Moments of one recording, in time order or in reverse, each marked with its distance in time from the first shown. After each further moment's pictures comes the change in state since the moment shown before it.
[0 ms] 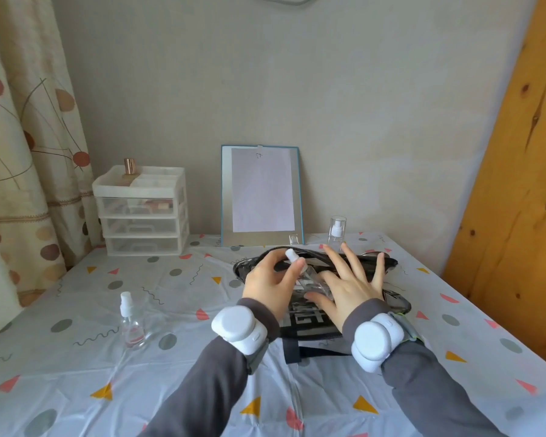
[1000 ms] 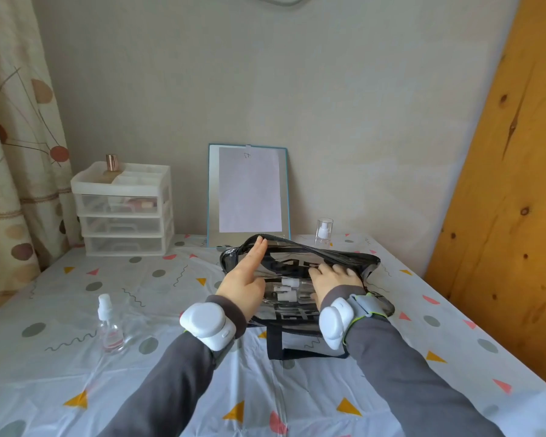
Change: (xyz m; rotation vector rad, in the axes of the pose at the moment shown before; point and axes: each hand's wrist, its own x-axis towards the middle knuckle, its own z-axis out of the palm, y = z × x) left_hand 0.017 -0.021 -0.015 0.005 -0.207 0.043; right_hand 0.037 0.011 0.003 -0.091 -0.393 0.028
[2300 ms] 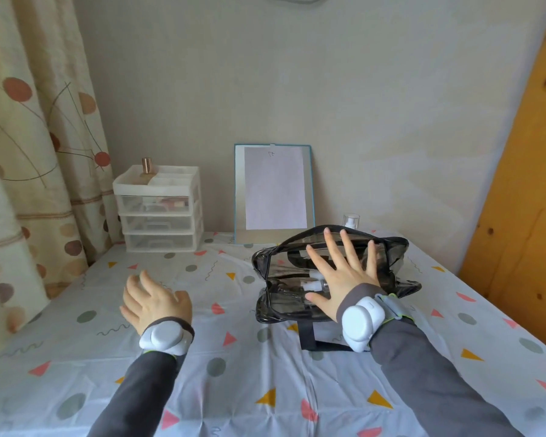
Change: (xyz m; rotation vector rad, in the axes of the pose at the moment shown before) left_hand -0.049 -0.074 -0.092 0.637 0.845 -0.455; right_hand -0.021 -0.025 0.007 0.004 0.363 -0.097
